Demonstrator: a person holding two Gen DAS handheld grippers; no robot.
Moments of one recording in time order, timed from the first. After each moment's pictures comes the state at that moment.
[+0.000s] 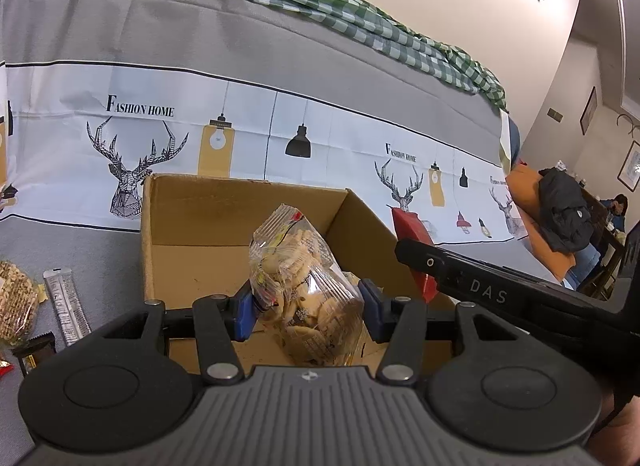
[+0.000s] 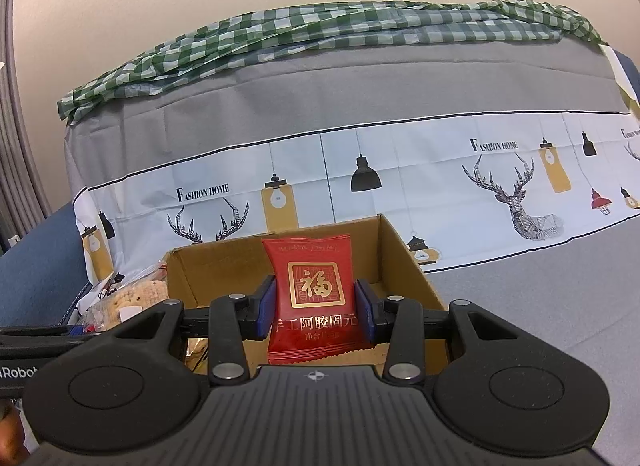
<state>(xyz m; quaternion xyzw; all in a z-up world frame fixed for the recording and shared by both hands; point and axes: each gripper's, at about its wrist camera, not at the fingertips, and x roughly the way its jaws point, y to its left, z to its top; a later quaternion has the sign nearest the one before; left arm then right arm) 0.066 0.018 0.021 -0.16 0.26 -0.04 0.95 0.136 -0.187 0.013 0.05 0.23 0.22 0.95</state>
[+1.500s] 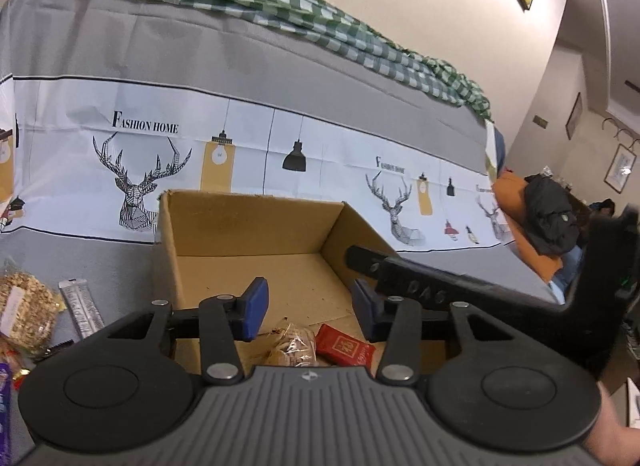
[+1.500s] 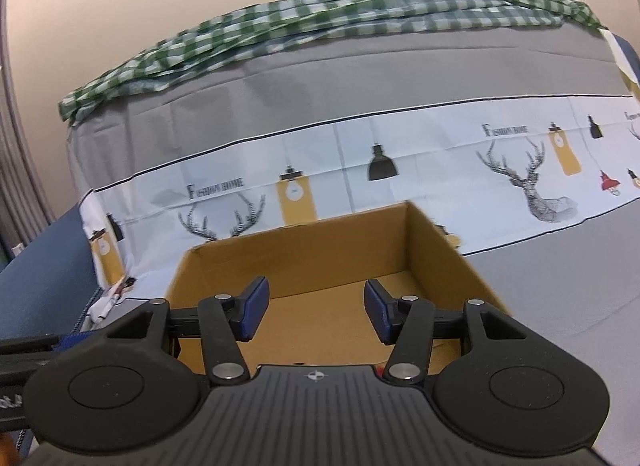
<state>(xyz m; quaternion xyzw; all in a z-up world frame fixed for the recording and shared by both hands) 0.033 0.050 0.034 -0.16 0.24 -0.07 0.95 0.126 -0.152 0.008 0.07 0.24 0.22 0.94</state>
